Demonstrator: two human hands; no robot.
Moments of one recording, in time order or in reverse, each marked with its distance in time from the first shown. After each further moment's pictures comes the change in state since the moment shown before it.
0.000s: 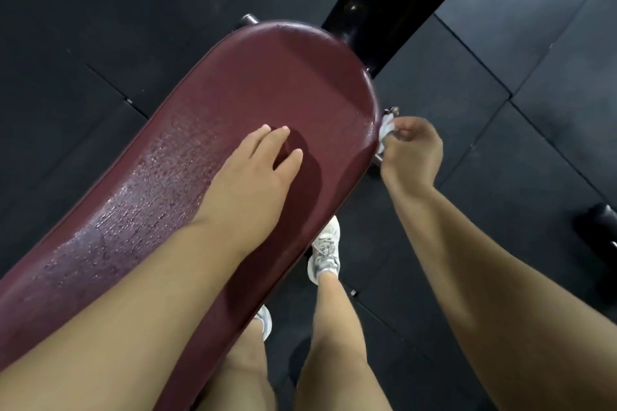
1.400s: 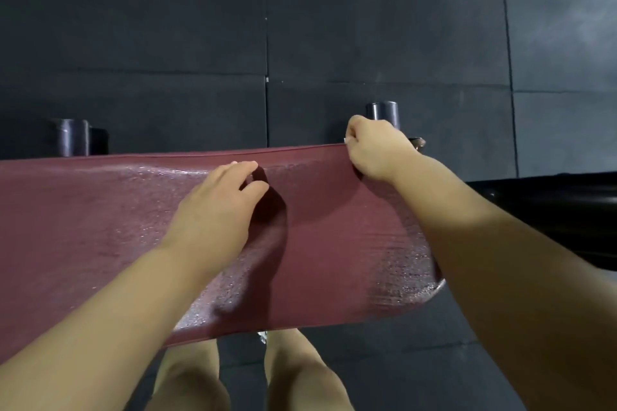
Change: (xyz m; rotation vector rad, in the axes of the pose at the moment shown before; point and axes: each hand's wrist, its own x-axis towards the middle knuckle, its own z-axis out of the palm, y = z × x) left_hand -0.084 -0.048 -0.023 -0.182 0.172 -0.899; right_hand -0.025 -0.171 0.177 -1.209 -1.068 -1.103
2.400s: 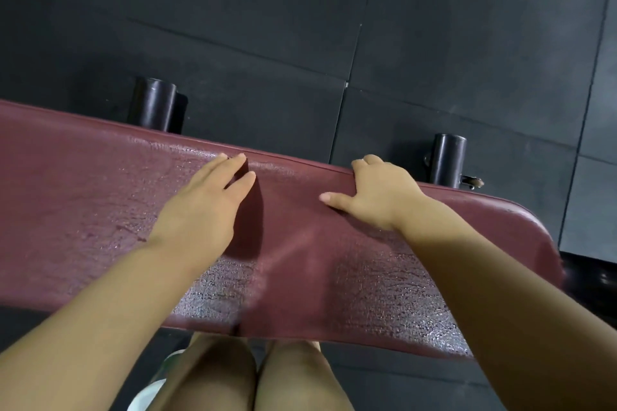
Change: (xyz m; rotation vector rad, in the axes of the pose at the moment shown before) left_hand -0.067 -0.162 -0.045 -0.168 -0.167 -0.335; right_hand 0.000 -0.182 0.053 -0.356 -0.201 -0.215
